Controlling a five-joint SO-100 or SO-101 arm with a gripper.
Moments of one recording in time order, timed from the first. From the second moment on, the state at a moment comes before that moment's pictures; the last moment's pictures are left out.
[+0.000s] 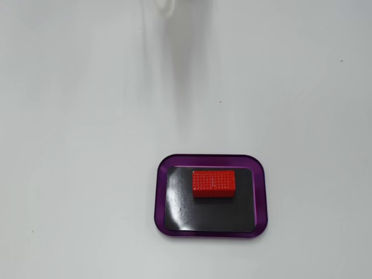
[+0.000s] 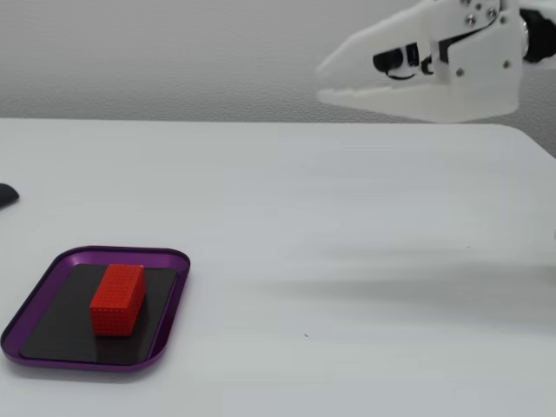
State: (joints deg) arm 8.3 182.2 152.5 47.2 -4.2
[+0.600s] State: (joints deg) arm 8.6 106.6 95.0 62.7 -4.2
